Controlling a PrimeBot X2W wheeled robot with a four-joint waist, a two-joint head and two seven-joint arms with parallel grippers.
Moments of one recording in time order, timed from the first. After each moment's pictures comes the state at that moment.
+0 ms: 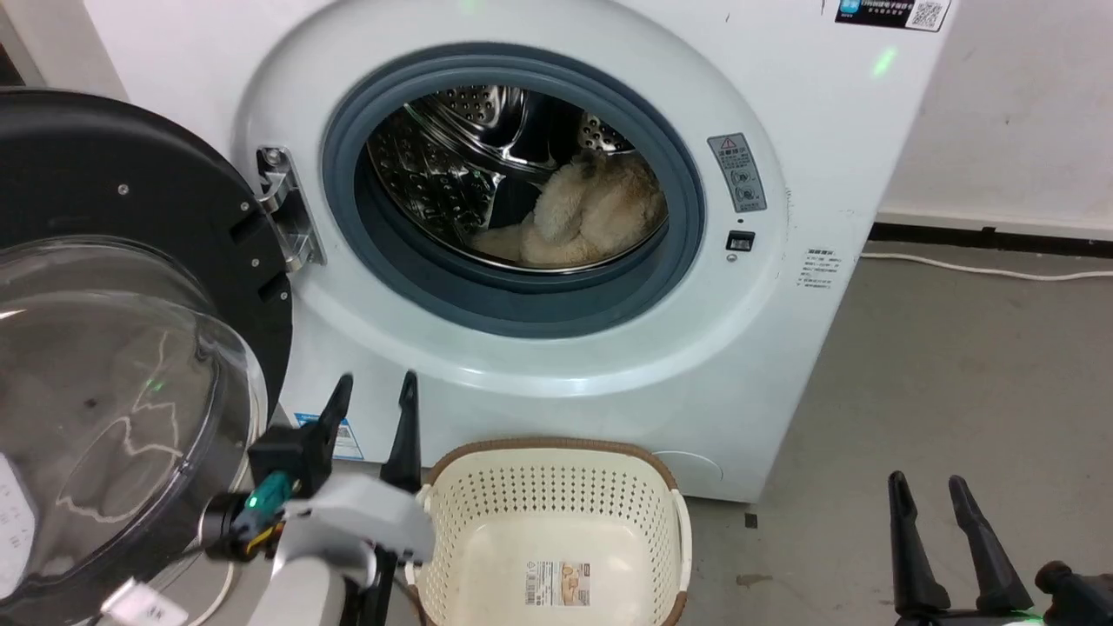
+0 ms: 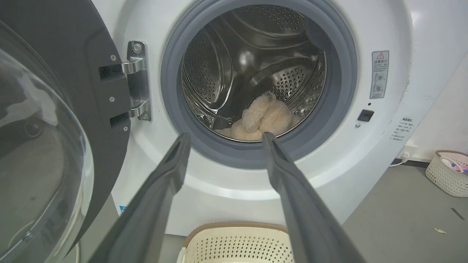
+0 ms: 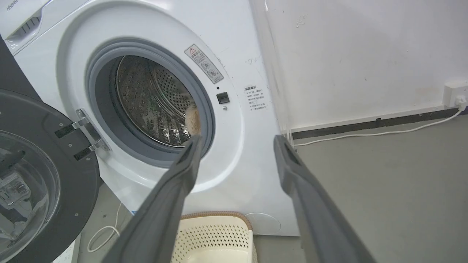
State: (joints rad) left arm -0.27 0.10 -0.15 0.39 -0.28 0.00 -0.23; right arm 0.13 -0.05 -0.03 0.02 0.36 0.13 -0.26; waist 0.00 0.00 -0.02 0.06
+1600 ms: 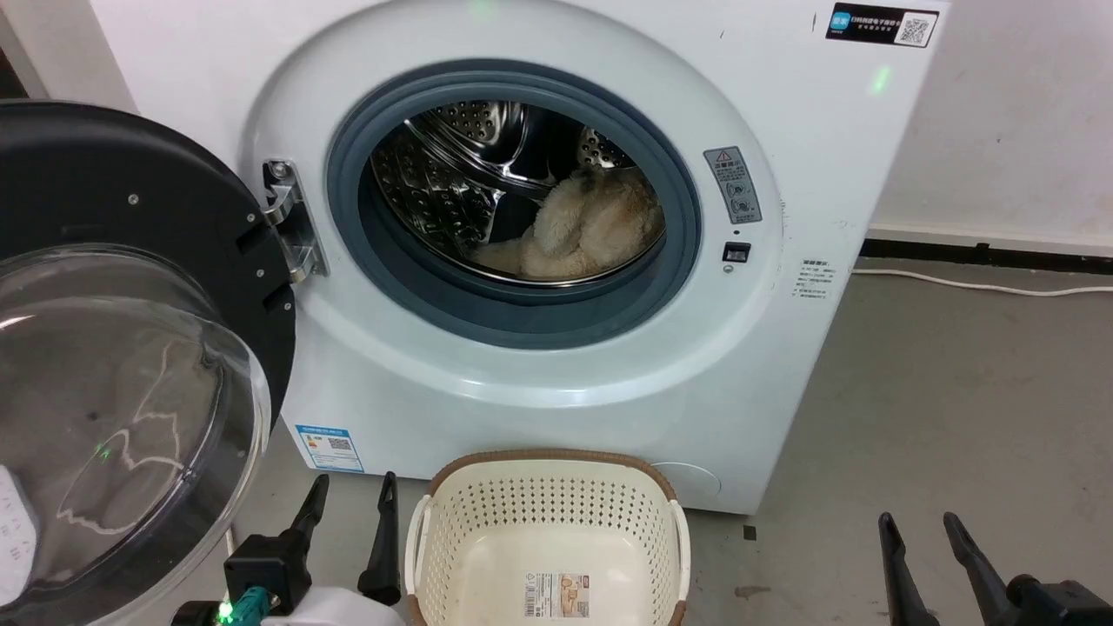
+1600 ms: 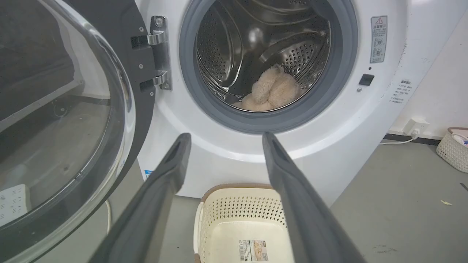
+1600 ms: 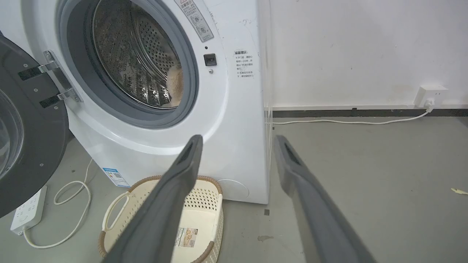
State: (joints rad) left arm 0.05 0.17 -0.18 0.06 -0.28 0.10 -0.12; right arm 0.16 -0.05 -0.06 0.06 0.19 0.13 -0.17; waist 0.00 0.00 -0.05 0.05
